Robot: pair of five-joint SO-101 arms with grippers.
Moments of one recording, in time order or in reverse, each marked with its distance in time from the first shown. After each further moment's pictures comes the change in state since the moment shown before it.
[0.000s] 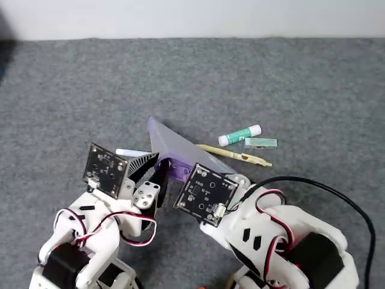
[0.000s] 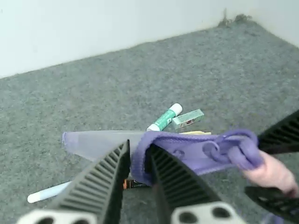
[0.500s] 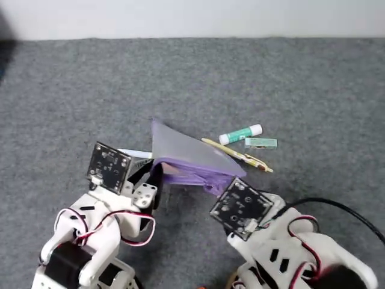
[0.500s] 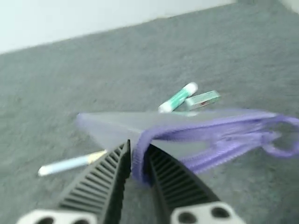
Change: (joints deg) left arm -5.2 0.0 1.4 4.7 0.0; right arm 12.8 -12.5 3.4 8.4 -0.1
